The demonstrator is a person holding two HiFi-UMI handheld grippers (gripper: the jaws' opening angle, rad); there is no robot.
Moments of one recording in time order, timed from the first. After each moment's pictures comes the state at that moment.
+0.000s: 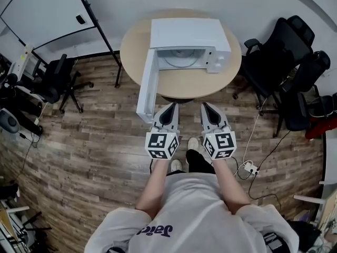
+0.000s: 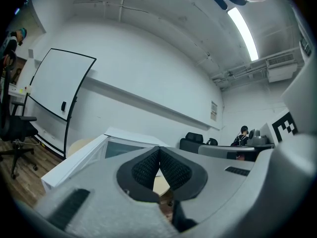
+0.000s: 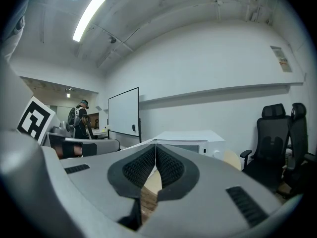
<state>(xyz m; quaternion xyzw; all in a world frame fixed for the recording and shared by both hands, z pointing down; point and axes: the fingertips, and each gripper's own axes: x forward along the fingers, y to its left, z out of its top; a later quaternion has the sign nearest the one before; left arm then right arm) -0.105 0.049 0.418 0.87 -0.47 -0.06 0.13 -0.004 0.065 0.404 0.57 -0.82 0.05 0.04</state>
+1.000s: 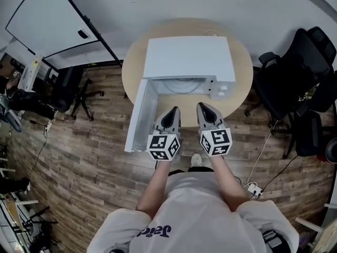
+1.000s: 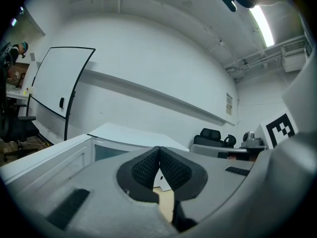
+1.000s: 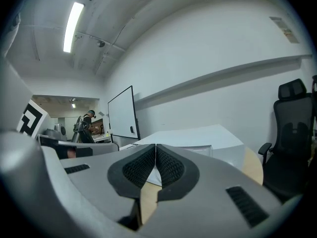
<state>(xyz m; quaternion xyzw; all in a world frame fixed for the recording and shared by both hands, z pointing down) -0.030 -0.121 0.438 0.84 -0.52 -0.02 0.14 0.062 -0.128 0.431 0.52 -0.85 0.10 0.02</state>
